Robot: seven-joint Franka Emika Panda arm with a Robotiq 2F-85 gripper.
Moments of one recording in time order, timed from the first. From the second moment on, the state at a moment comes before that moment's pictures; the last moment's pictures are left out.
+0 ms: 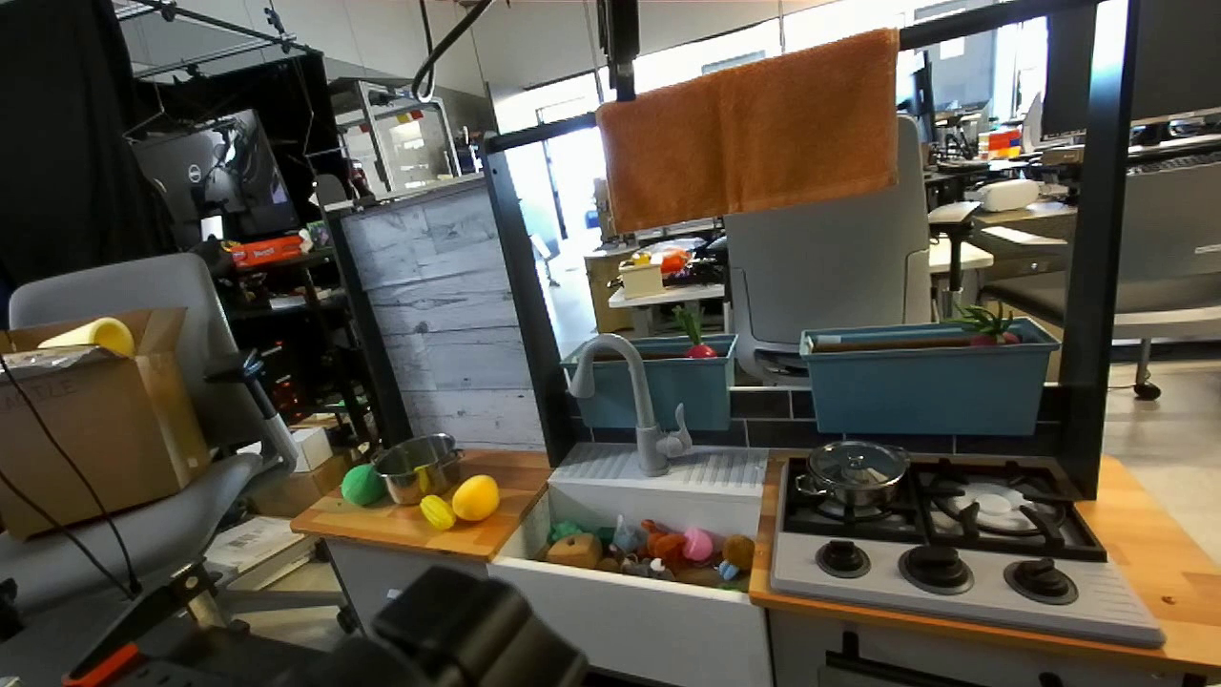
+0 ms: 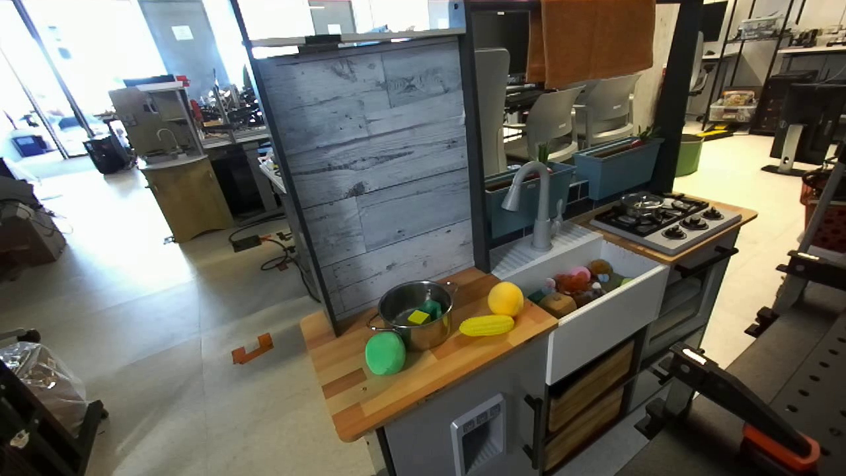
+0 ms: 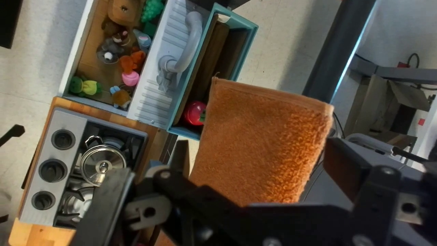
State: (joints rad) arm -0.25 0.90 -0.10 -0.60 0.32 1.66 0.85
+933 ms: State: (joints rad) arm -0.22 0.94 -0.11 -0.53 0.23 1.70 0.92
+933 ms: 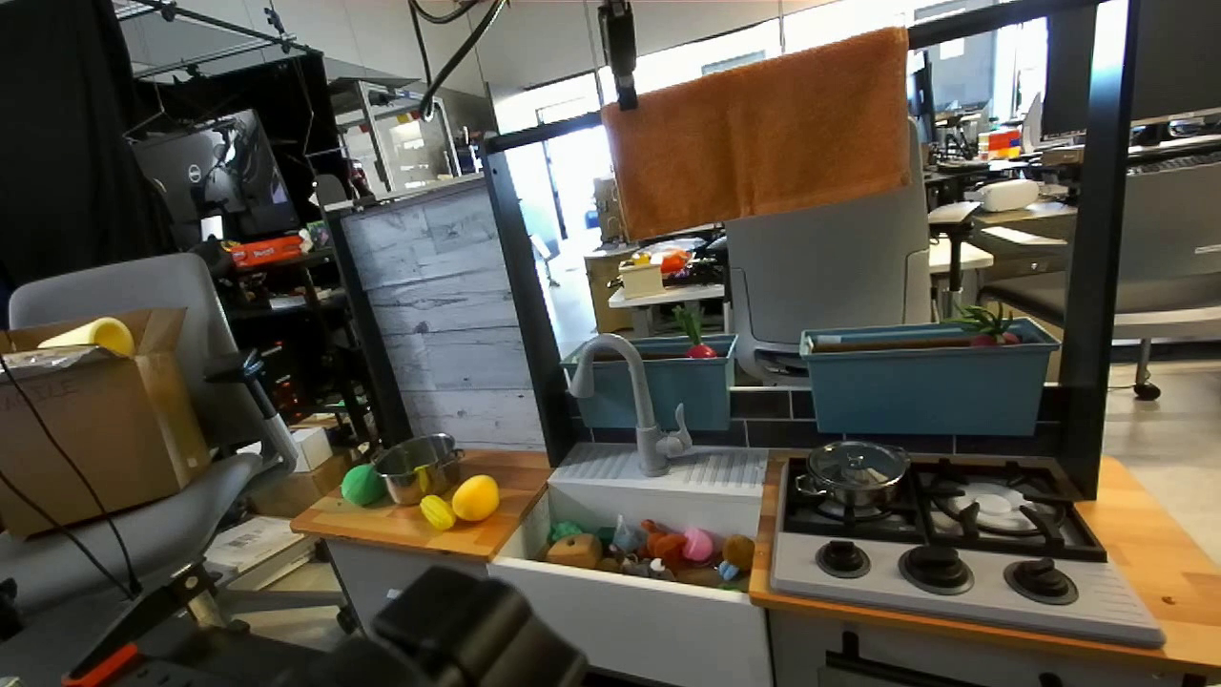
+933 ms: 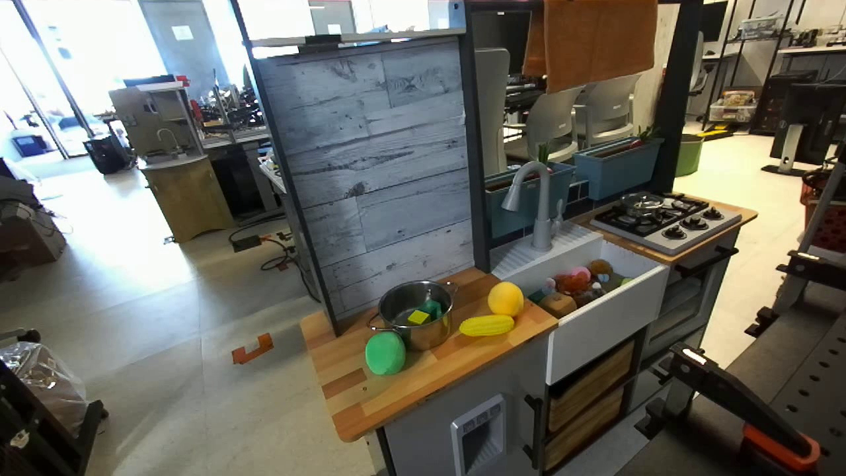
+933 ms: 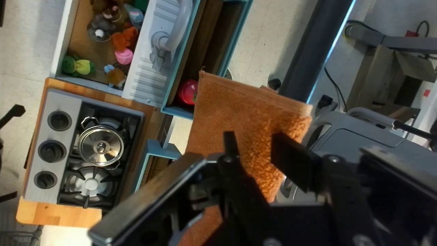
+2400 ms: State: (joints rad) arm -0.20 0.84 -0.10 -0.51 0.21 1.66 0.69
